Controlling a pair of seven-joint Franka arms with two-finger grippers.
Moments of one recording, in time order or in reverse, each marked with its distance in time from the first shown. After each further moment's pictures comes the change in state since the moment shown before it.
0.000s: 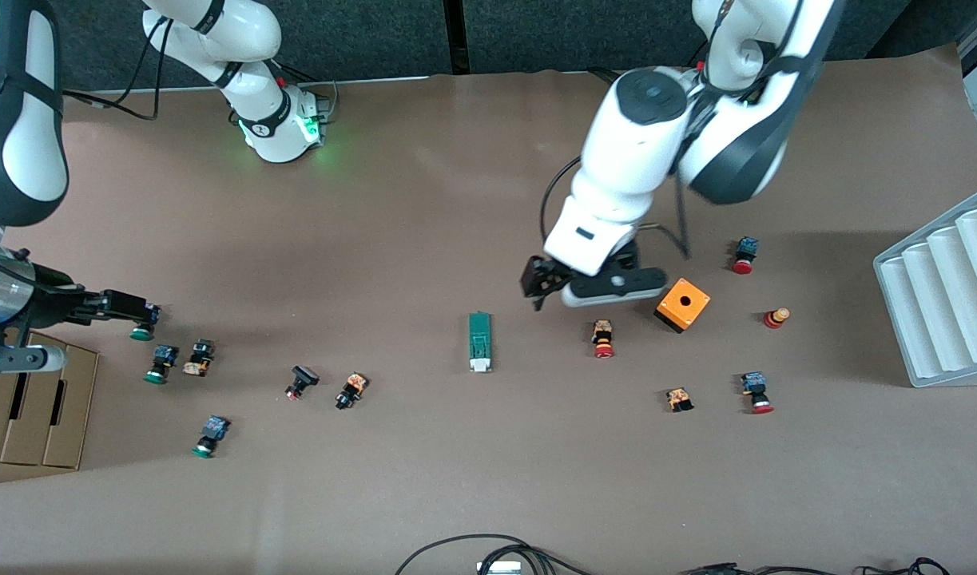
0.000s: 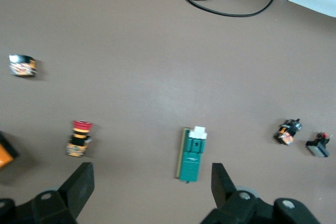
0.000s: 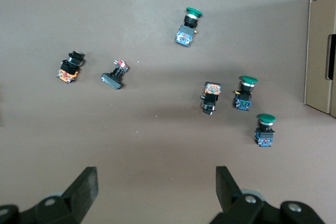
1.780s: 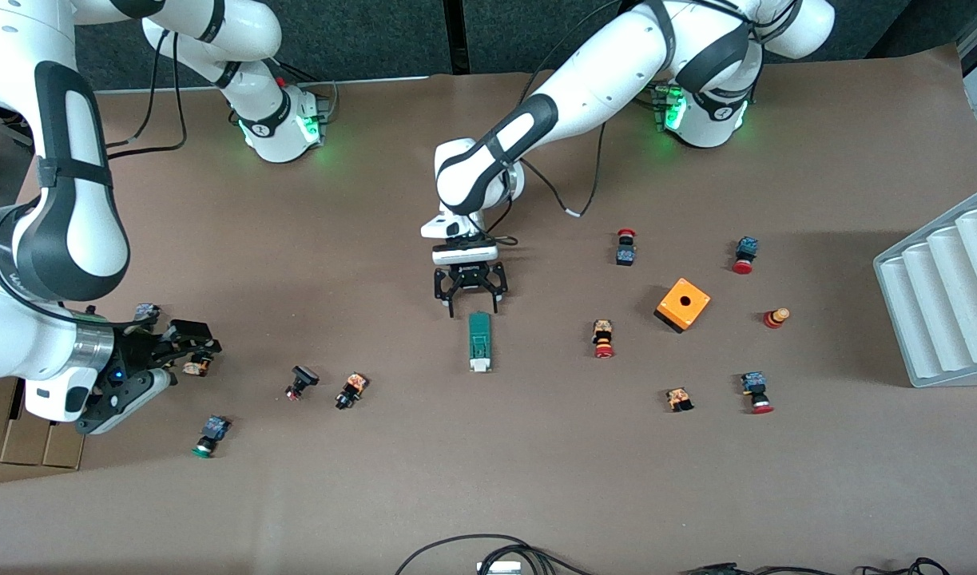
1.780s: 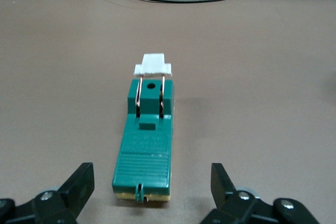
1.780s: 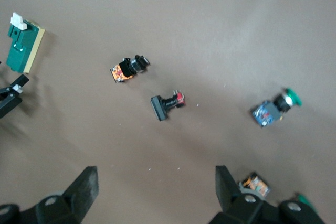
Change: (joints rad) left arm -0.440 0.570 0.007 -0.015 1.494 -0.047 -1.309; right arm 0.033 0.165 0.008 -0.001 0.180 0.189 -0.604
